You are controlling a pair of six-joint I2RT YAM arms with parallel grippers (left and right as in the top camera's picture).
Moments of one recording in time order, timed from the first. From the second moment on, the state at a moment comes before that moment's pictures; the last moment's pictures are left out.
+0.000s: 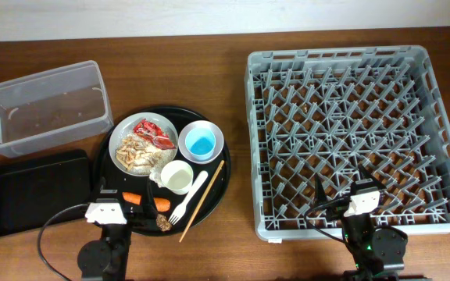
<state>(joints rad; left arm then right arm) 0.00 0.01 0.02 -0.08 0.04 -0.07 0.02 0.01 0.01 -0.06 -0.13 -0.09</state>
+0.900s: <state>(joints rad) 0.00 0.01 0.02 -0.08 0.01 -0.07 0.02 0.01 0.01 -0.06 -0.13 -0.09</state>
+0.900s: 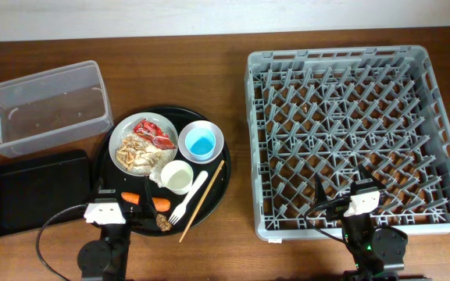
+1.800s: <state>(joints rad) 0.00 0.69 0.69 -0.72 0.03 -0.07 0.02 0.42 0.61 -0.65 -0.13 0.06</state>
